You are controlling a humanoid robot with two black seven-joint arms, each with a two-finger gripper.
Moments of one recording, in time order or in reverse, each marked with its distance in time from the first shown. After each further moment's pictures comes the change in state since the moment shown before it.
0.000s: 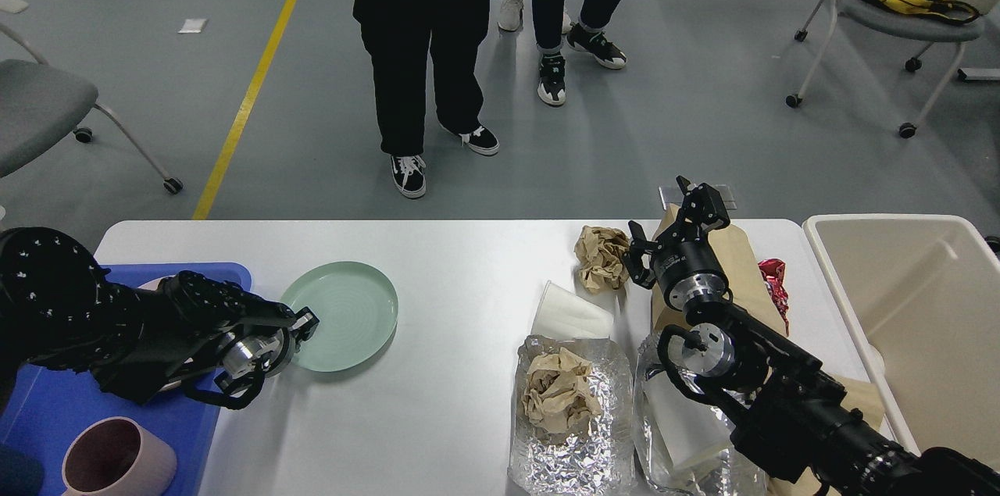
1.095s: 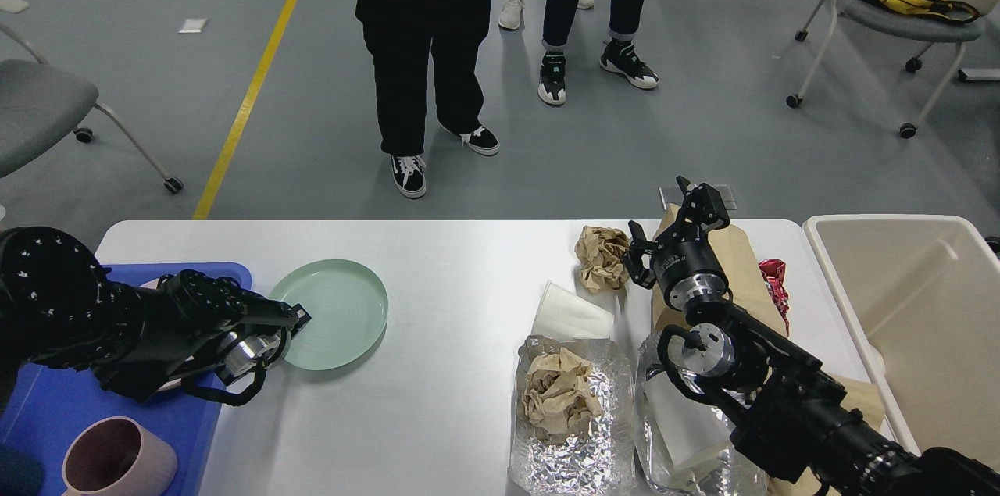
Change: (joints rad) left arm -0.027 0.011 0.003 -0.004 0.017 0.040 0.017; right arm 0.000 0.000 0.000 0.000 0.000 0.000 0.000
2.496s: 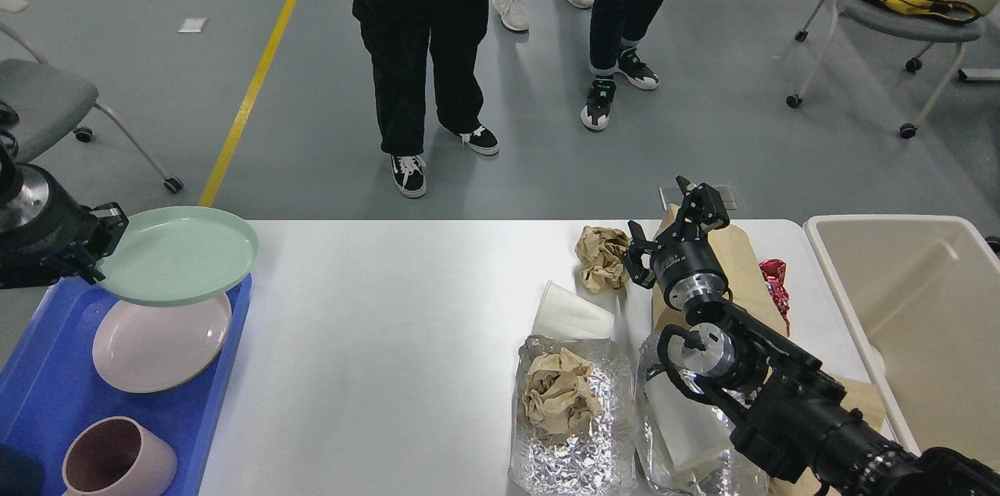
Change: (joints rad) left arm -0.443 0.470 0.197 -0.150 0.167 -0.548 0.106; right arm 0.000 0.000 0.000 0.000 0.000 0.000 0.000
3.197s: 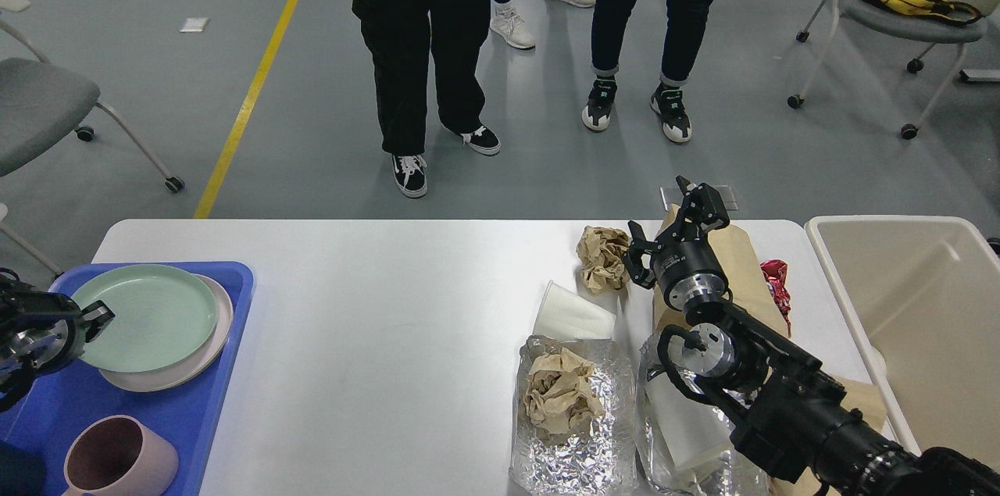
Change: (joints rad) left arm 0.446 -0.071 -0.082 0.148 -0.001 0.392 -0.199; right arm 0.000 0.000 0.000 0.000 0.000 0.000 0.000
